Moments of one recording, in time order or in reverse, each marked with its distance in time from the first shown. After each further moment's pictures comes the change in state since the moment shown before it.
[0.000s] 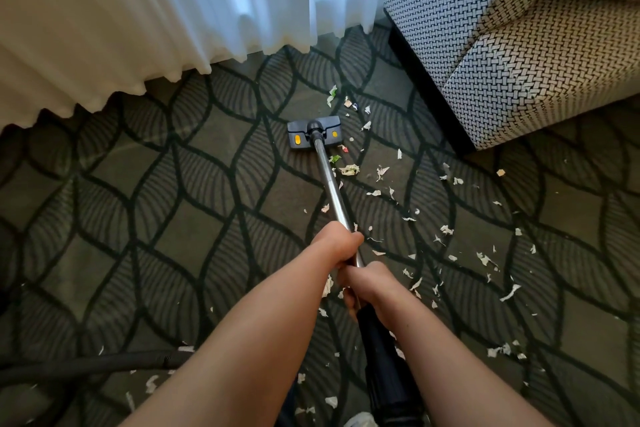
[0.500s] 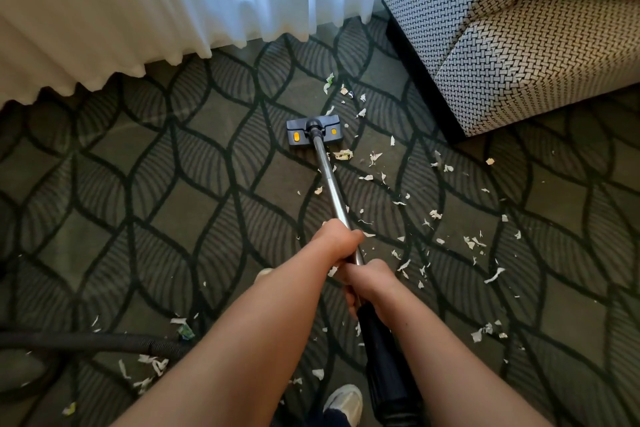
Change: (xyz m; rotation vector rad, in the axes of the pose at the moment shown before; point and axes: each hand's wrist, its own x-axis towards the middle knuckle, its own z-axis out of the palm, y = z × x) left_hand -0.044 -0.020 0.053 -0.043 -0.003 -0.007; right_hand -0.013 0.072 -0.015 -0.029 0.022 -0.024
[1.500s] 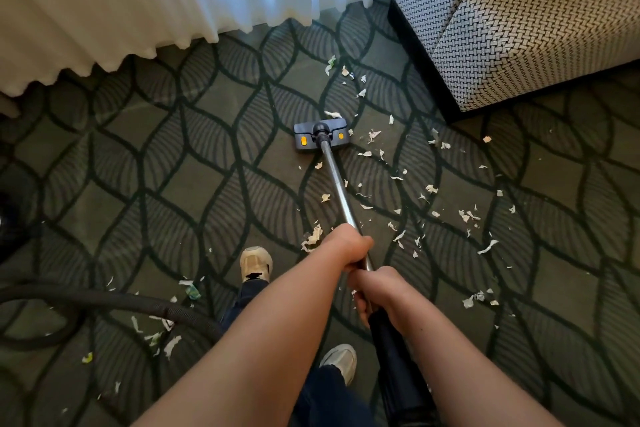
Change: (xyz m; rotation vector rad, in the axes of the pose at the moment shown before) left_hand -0.076 -0.033 0.077 0.041 -0.046 -0.029; right_hand -0.036 0.107 -0.020 -0.058 -0.053 0.028
